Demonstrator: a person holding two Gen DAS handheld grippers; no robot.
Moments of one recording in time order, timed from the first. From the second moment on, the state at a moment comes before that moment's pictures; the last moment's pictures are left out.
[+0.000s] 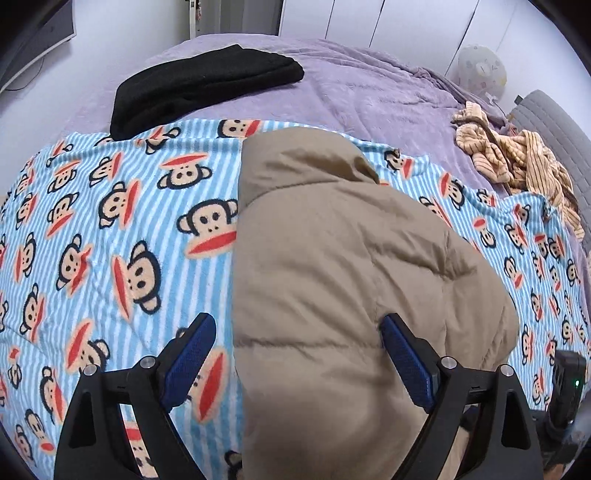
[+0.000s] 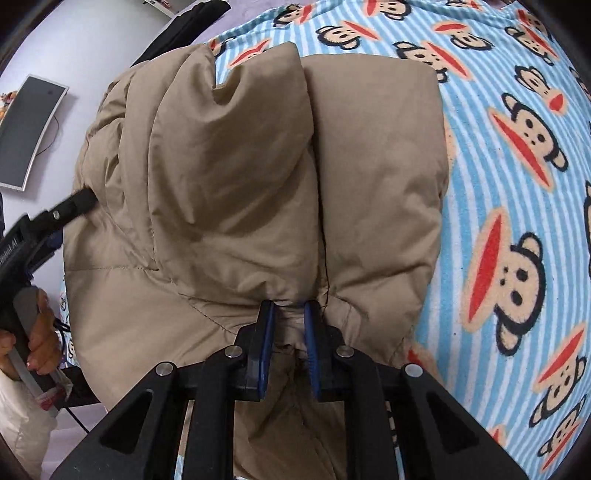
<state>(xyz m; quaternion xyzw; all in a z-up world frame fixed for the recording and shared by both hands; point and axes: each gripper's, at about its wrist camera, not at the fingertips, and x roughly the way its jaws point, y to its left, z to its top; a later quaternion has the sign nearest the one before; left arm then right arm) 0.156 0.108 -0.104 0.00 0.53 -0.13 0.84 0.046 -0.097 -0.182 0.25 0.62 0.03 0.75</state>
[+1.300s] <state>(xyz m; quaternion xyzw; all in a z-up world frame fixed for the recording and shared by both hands) 0.051 0.134 -0.098 0.03 0.58 -0.13 0.81 0.039 -0.092 -0.099 0.23 0.61 -0.01 0.76</state>
